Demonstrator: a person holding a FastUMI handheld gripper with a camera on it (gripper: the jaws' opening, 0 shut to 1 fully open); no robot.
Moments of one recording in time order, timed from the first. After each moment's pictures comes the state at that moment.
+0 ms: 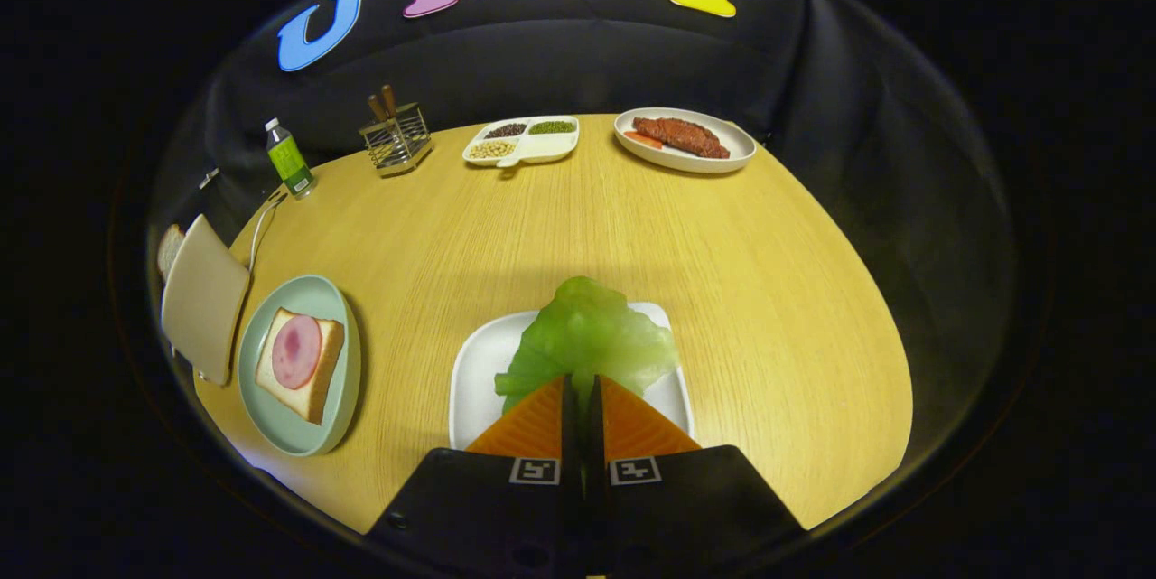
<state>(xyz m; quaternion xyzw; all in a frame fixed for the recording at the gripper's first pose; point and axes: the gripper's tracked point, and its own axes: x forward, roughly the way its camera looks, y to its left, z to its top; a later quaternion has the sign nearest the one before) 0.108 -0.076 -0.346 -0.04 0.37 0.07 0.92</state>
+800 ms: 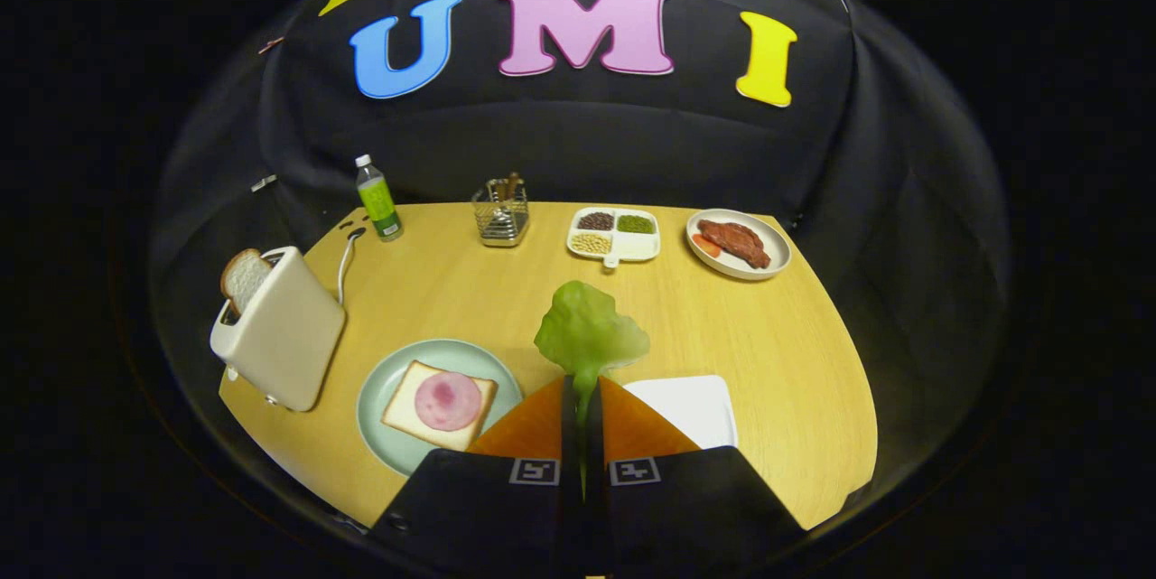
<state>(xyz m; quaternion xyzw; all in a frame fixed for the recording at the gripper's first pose) 0.063 0.051 -0.222 -0.06 0.30 0.15 0.94</state>
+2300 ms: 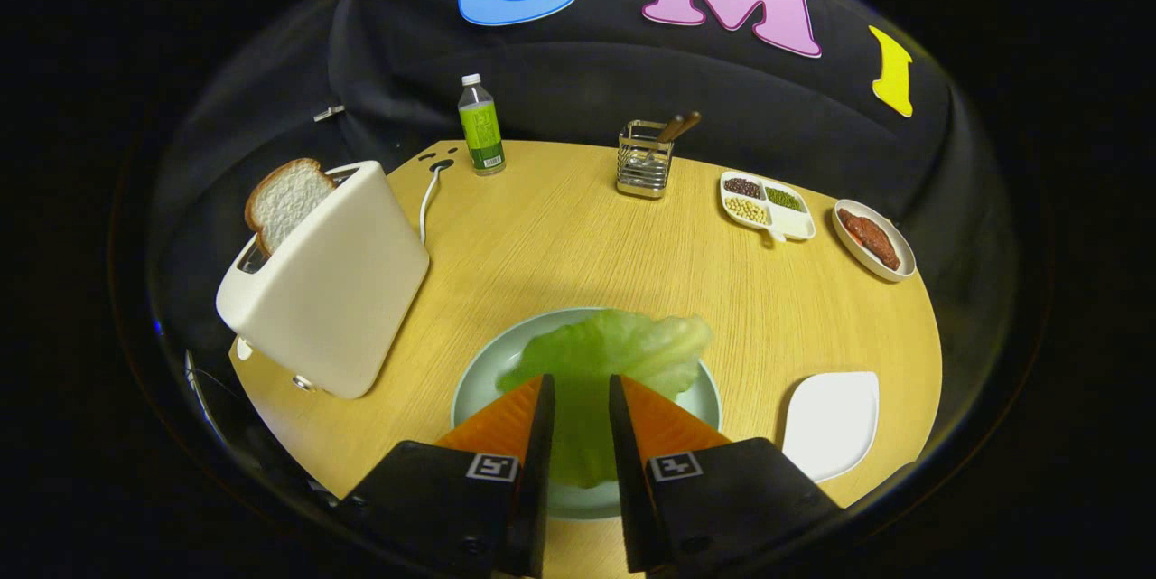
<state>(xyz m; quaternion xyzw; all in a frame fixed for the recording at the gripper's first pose) 0.040 0.186 -0.313 -0.11 0.36 0.23 0.90</state>
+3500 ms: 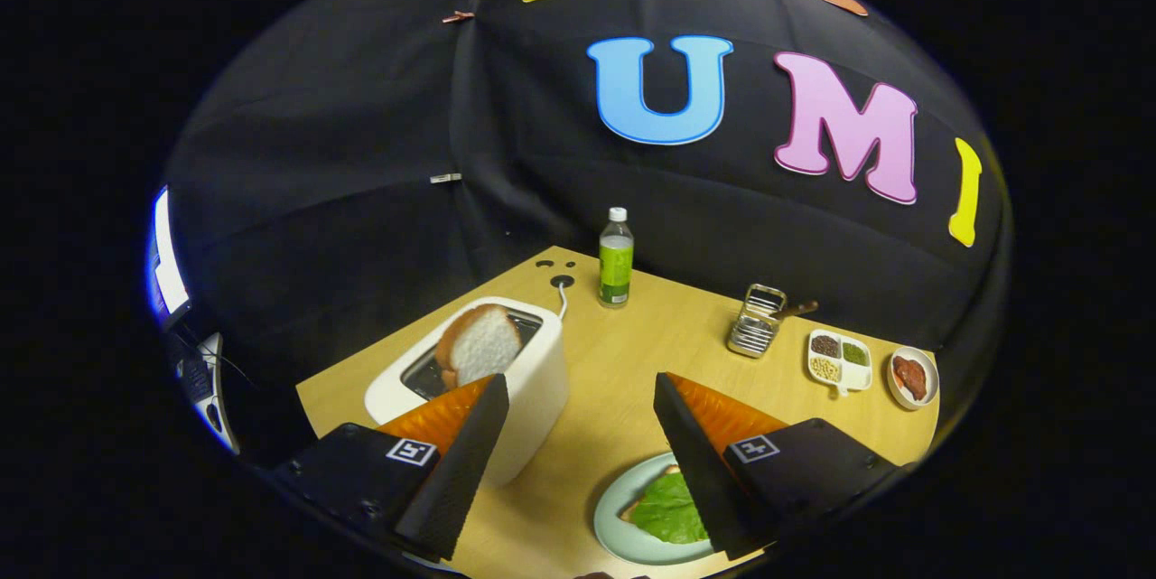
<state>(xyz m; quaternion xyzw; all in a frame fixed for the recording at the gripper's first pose) -0.011 0.346 -0.165 -0.11 0.19 0.39 0.89</state>
